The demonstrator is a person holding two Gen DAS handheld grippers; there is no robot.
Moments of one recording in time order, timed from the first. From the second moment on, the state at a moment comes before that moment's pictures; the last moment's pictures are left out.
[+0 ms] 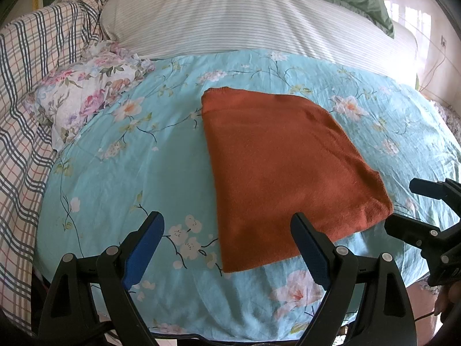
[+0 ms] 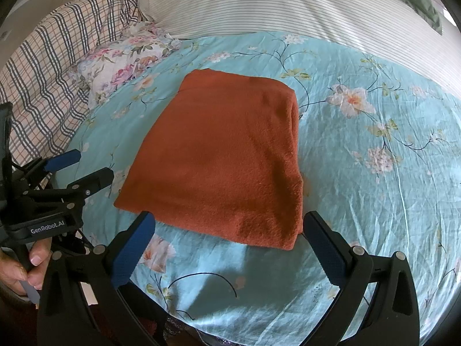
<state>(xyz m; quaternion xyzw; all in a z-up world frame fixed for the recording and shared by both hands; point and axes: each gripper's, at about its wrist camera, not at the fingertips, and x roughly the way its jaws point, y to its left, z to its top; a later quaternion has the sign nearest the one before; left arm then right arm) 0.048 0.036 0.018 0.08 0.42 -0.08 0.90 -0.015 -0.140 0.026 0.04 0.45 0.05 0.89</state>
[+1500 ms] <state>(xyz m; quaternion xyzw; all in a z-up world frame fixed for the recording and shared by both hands) 0.078 0.037 0.010 0.08 0.43 -0.07 0.90 0.027 -0.157 0.019 0.05 0.45 0.06 0.89</state>
